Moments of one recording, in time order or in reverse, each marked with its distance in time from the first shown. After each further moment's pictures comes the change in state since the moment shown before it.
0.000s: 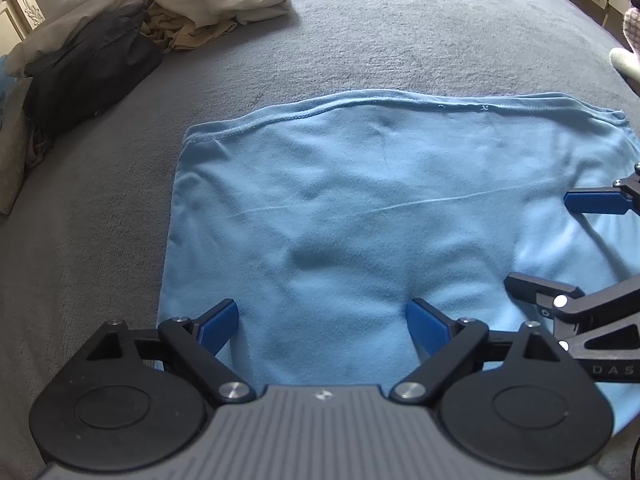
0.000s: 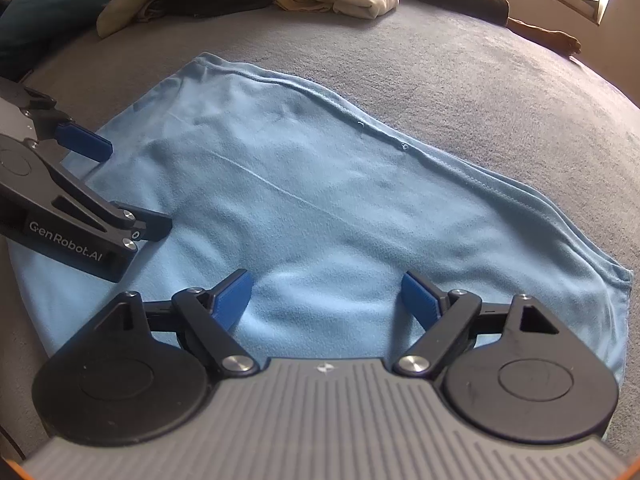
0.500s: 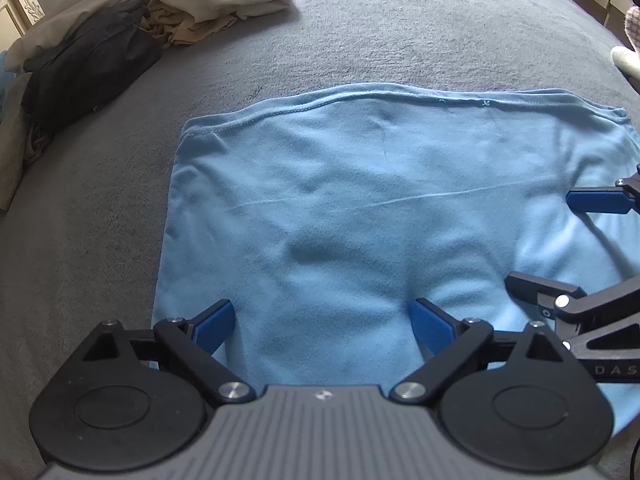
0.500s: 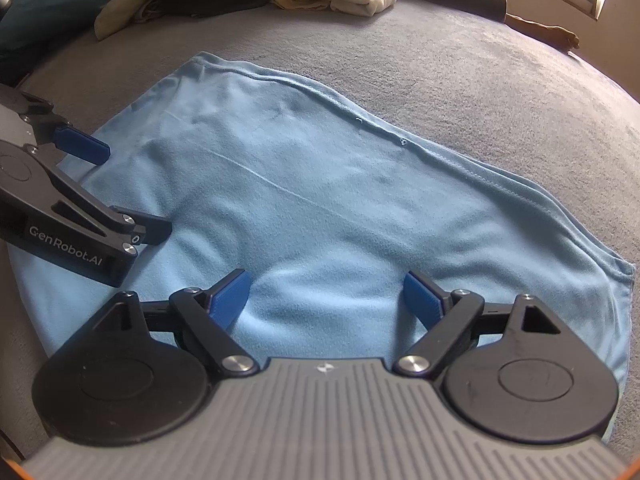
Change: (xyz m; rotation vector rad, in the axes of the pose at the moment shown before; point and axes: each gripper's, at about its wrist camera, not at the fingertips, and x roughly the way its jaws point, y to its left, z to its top) left arm 0.001 0.000 0.000 -0.003 0.009 -0.002; right arm 0.002 -0.002 -0.003 0.011 0.003 0.007
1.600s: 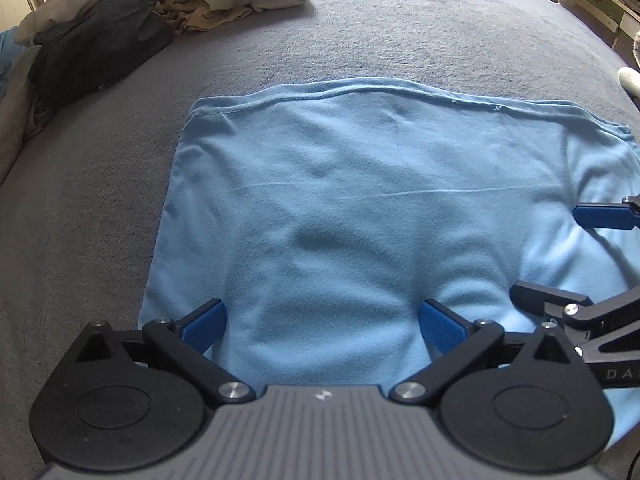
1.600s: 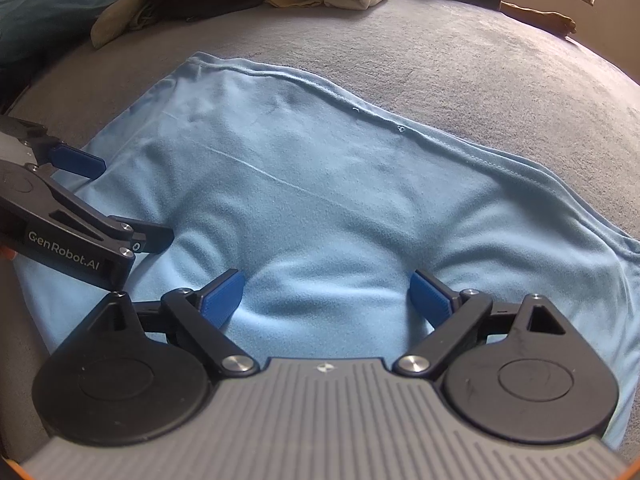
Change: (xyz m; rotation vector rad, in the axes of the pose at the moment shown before) left arm 0.001 0.008 -0.005 -0.070 -0.025 -0.028; right arm 0.004 -0.003 -0.006 0.042 0.002 0.023
